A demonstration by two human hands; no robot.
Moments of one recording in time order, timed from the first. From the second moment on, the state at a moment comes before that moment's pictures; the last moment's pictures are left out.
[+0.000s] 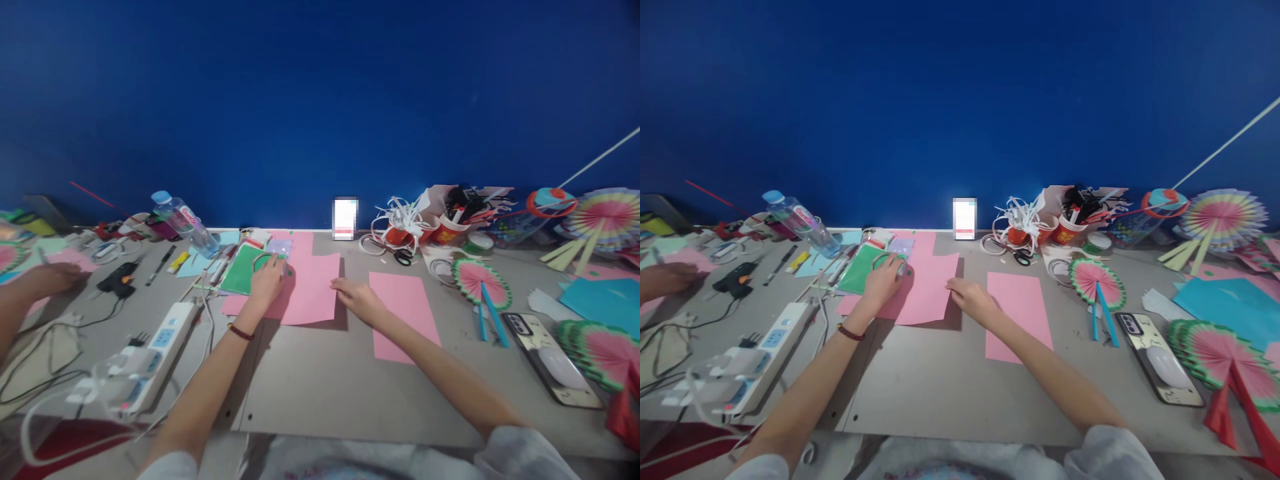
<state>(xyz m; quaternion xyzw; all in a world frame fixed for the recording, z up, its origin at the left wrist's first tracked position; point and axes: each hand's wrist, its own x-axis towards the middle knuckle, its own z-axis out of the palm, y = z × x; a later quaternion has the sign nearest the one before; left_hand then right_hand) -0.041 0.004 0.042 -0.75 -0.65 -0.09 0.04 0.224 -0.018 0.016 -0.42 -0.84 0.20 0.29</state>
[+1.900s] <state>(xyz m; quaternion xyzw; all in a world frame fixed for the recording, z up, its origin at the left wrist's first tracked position) -0.104 0.012 0.050 -0.60 -0.77 -0.16 0.13 0.147 0.014 -0.010 -0.37 -0.87 0.13 0.28</state>
